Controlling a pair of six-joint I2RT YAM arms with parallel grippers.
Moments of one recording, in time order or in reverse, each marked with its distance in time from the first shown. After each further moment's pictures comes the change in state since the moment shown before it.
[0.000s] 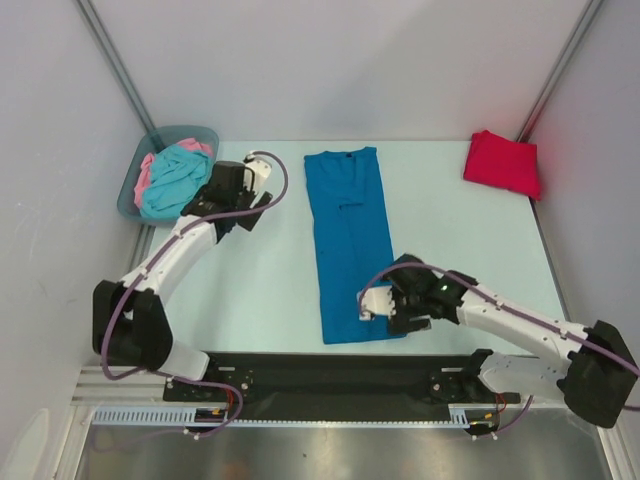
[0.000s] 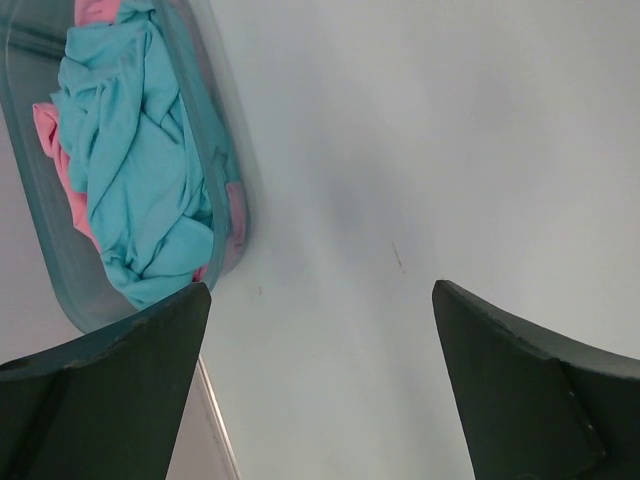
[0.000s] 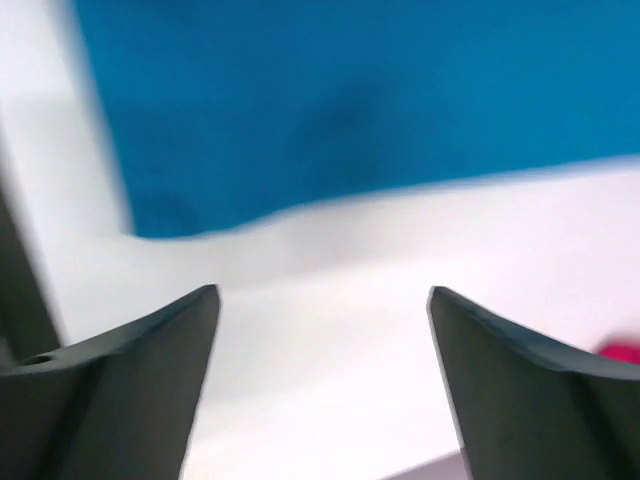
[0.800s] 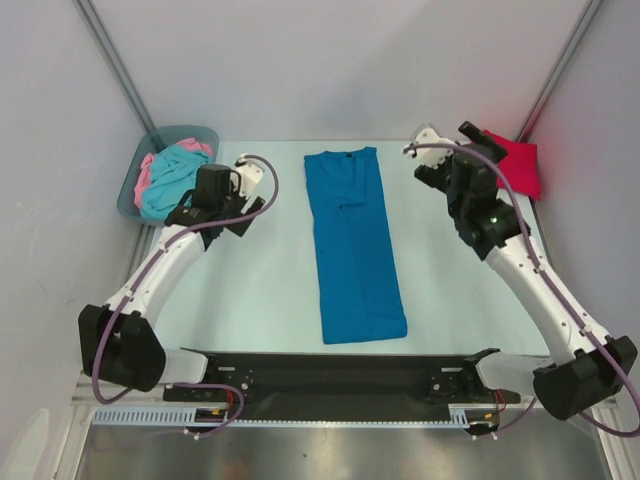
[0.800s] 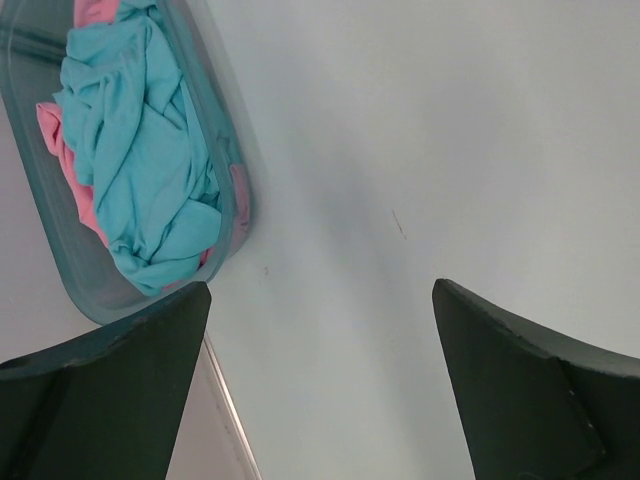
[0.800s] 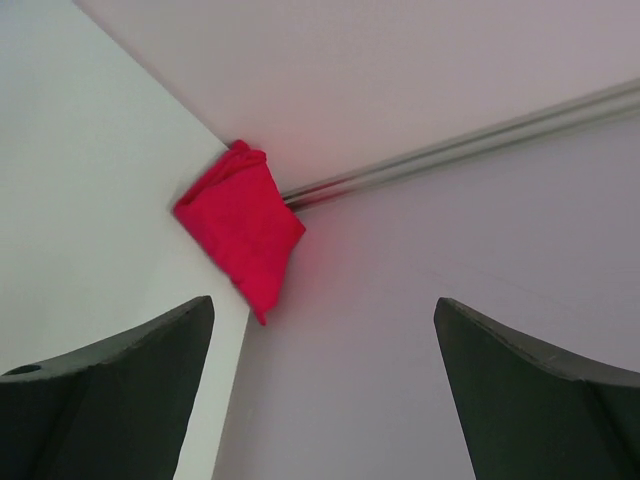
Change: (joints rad) left arm 0.043 -0.133 -0.040 -0.087 0.088 0.052; right arm -0.478 0.056 0.506 0.511 0.458 -0.039
